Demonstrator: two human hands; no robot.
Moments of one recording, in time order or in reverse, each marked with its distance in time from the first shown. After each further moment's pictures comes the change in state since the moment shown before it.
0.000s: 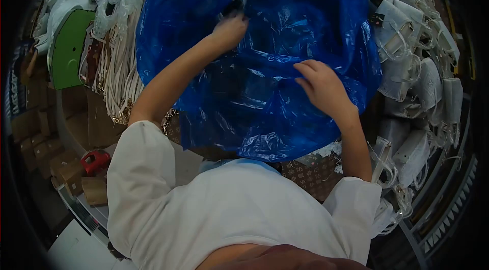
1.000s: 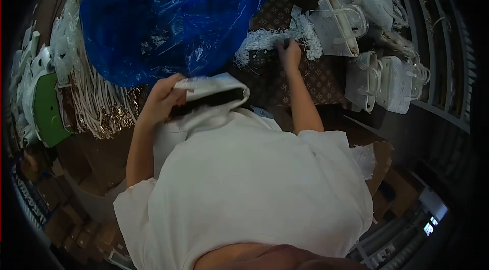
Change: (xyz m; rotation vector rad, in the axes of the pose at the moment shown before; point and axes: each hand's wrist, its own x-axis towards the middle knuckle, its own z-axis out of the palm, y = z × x) left_hand -0.228 0.160 -0.163 -1.492 -0.545 0.011; right_hand -0.281 0.020 0.170 -0.107 0.774 1.001
